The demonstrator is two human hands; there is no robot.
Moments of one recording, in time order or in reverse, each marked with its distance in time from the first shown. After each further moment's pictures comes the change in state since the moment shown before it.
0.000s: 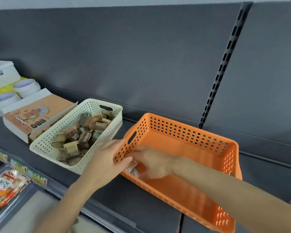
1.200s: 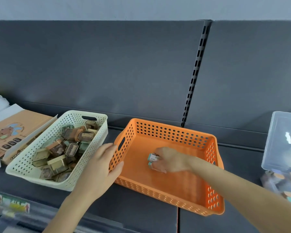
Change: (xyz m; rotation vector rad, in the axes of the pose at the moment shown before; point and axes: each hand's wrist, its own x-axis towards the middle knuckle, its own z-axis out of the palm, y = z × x) left_hand -0.001 -0.006 0.001 0.061 -0.033 0.088; right_hand -0.053 0.009 -0.013 0.386 0.051 0.541
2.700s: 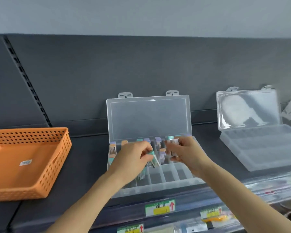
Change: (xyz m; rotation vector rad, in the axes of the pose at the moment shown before) left_hand -0.058 0.452 0.164 -0.318 -0.296 0.461; right_hand -0.389 0.285 -0.031 0.898 0.852 0.274
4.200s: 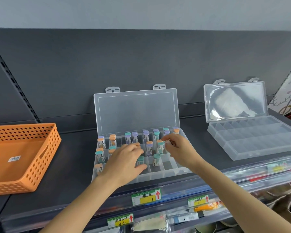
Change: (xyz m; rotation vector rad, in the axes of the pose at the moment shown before) left_hand -0.009 0.003 0.038 0.417 -0.166 0.068; right_hand 0.003 0.039 -0.032 -0.570 0.053 -0.242
